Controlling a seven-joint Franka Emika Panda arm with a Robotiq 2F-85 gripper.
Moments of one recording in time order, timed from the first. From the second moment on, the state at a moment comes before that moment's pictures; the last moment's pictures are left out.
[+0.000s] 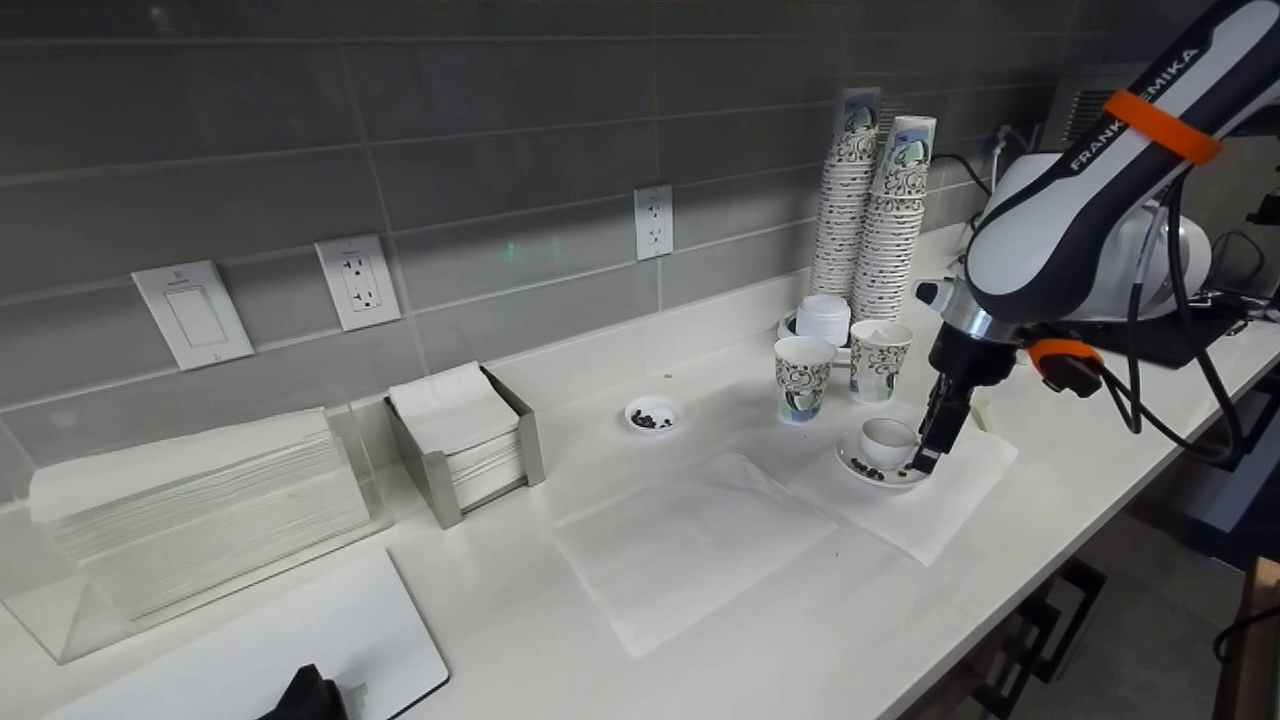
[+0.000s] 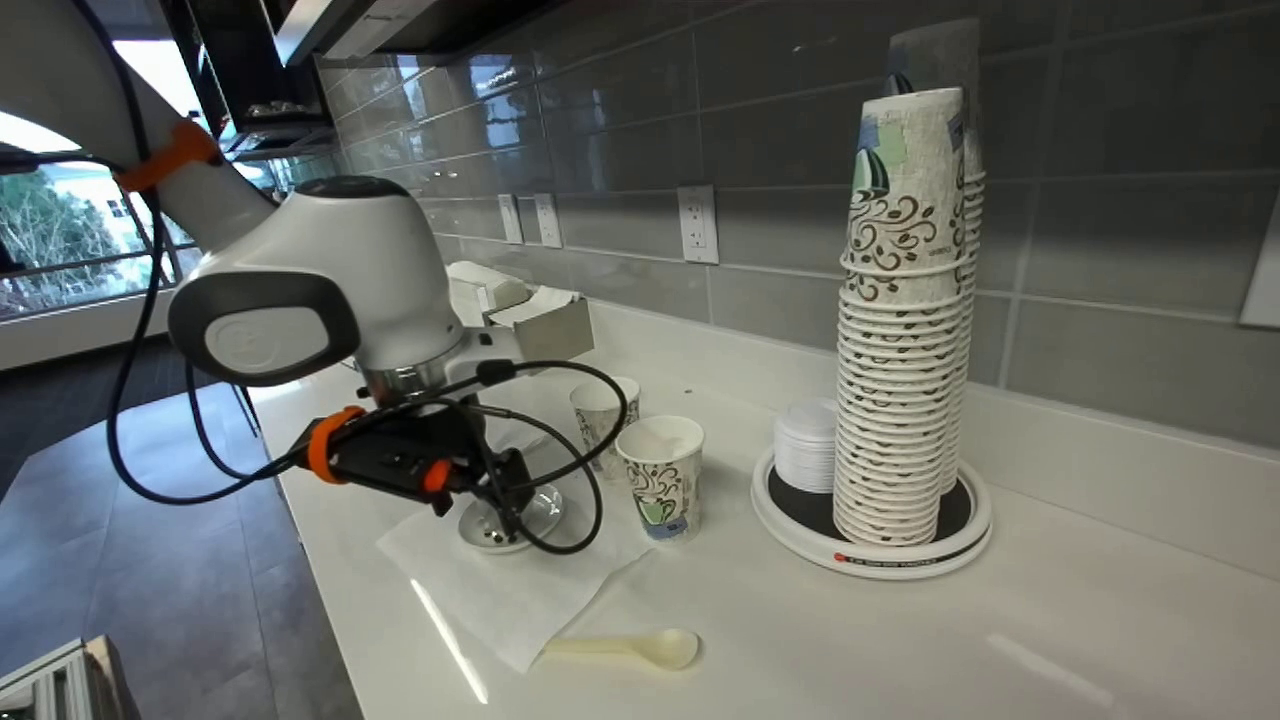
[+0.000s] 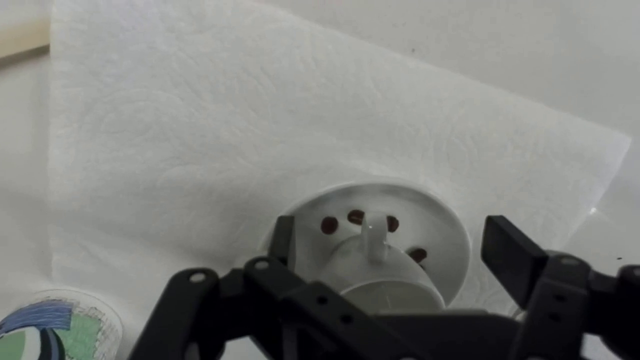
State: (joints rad) arm 0.07 -0.07 -0.25 -2.77 0.32 2.80 -0.79
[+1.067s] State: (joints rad) arm 0.07 -0.05 -0.25 -2.77 0.36 2.83 -0.79
